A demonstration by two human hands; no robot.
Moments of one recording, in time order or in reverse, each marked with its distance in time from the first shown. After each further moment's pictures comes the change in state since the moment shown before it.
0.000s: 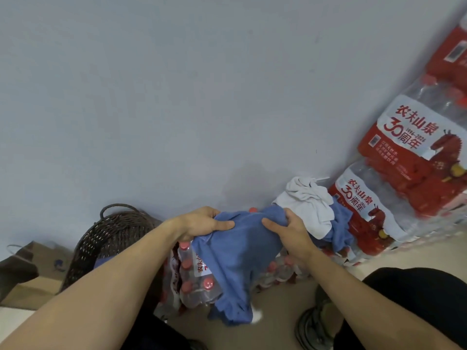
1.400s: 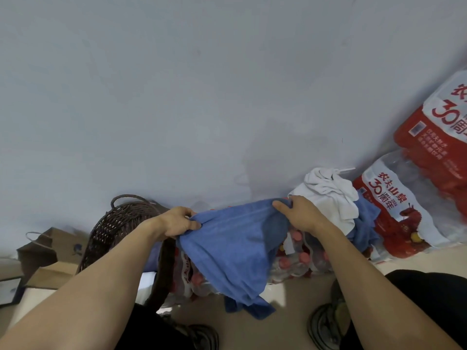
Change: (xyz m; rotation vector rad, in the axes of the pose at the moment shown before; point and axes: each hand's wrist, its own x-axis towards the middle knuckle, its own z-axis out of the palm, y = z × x) left_hand 0.017 -0.077 -0.061 0.150 0.262 -0.239; right_hand 0.078 -0.002 -0.013 -0.818 -0.140 0.044
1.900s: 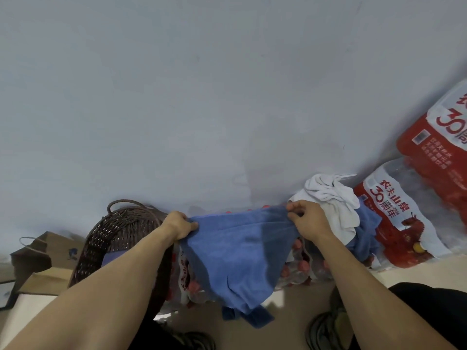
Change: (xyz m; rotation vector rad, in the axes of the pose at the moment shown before) left_hand 0.036 -0.009 0.016 0.045 0.289 -0.155; right_hand 0.019 0.031 0.005 0.248 0.217 0.063
